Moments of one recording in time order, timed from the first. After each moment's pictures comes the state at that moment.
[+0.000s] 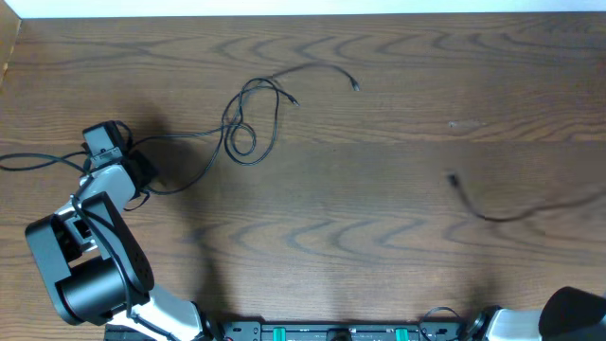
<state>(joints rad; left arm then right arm) 0.44 1.80 0.91 -0.22 -0.14 -0.30 -0.53 1.58 1.85 -0.78 -0.04 0.18</state>
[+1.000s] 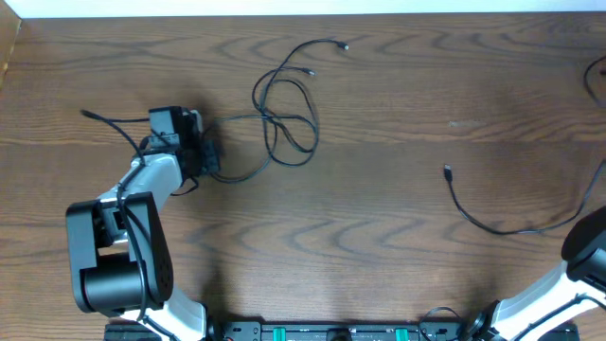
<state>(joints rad) 0.13 1.79 0.91 -0.26 0.14 -0.08 -0.53 1.96 1.85 -0.71 -0.14 0.06</state>
